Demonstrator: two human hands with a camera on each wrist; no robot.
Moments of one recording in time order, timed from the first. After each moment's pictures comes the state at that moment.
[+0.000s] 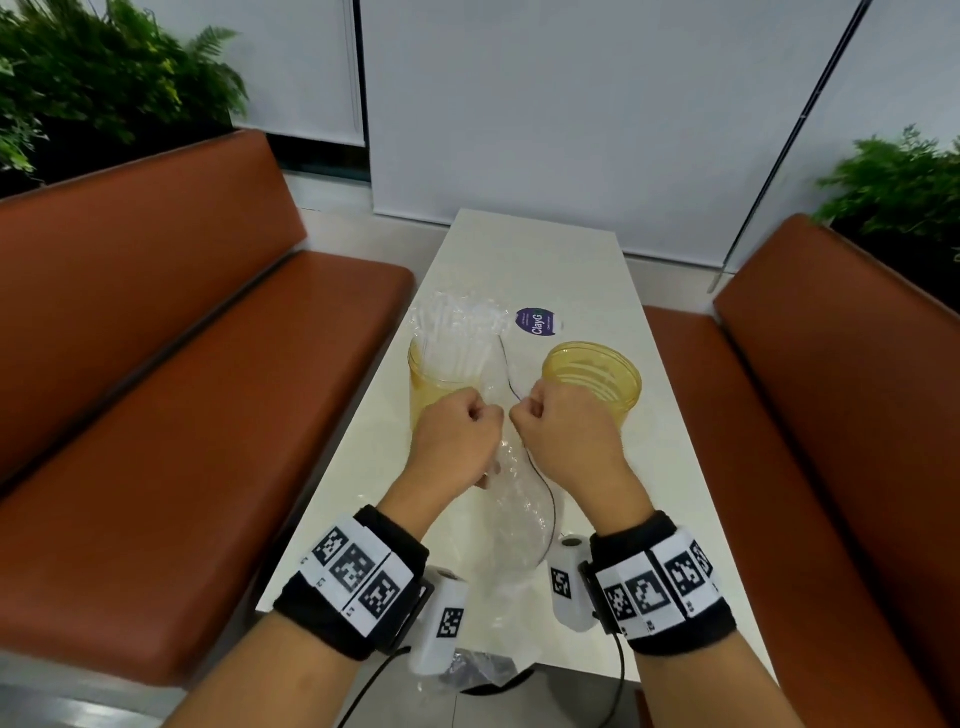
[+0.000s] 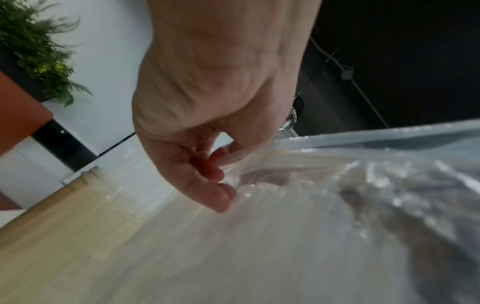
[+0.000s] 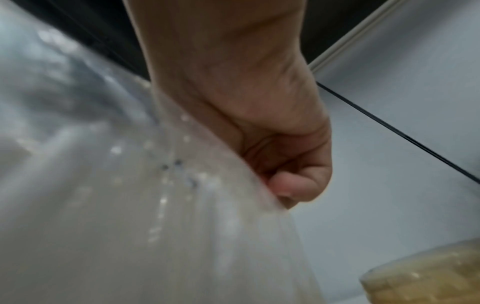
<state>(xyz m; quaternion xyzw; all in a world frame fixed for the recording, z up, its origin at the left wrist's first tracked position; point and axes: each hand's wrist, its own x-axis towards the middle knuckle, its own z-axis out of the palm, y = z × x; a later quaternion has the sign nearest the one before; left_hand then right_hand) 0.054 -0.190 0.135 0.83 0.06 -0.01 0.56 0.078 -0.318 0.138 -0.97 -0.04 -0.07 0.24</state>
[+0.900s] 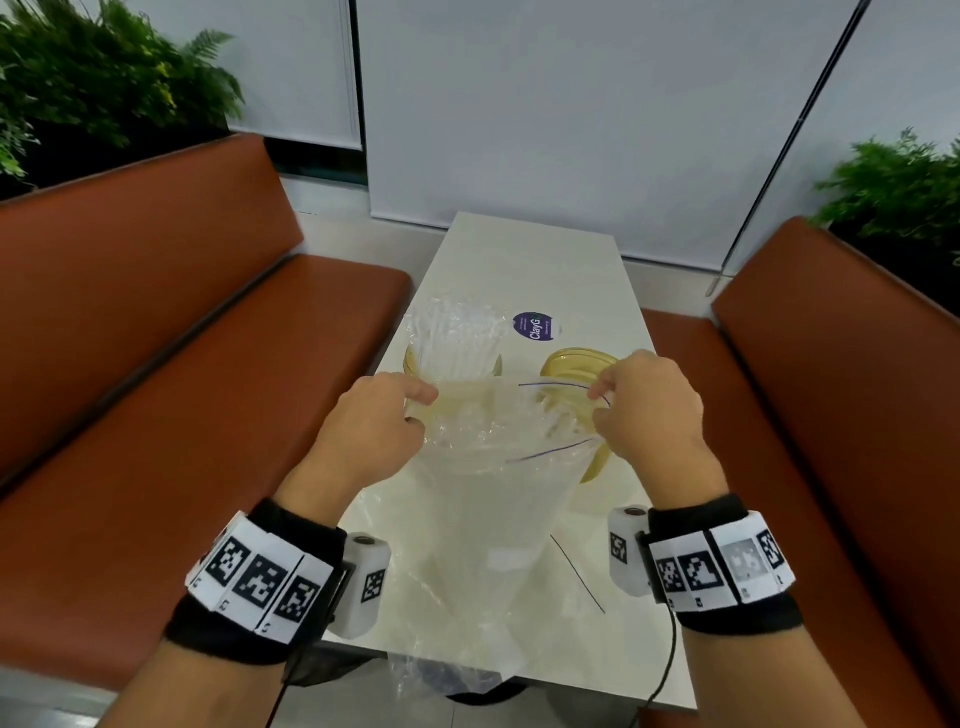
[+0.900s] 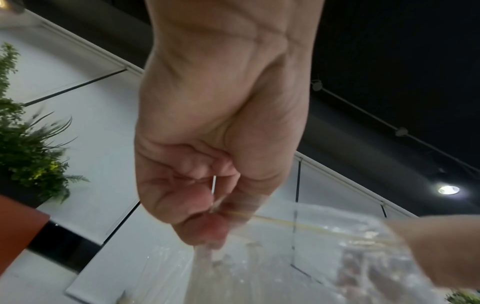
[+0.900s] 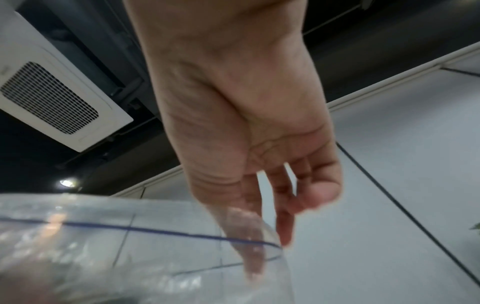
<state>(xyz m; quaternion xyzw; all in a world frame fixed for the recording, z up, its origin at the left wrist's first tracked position) 0.071 -0.119 0.145 0.94 0.00 0.01 0.34 0.095 -0.371 0.177 -0.99 0.04 -0.09 0.09</state>
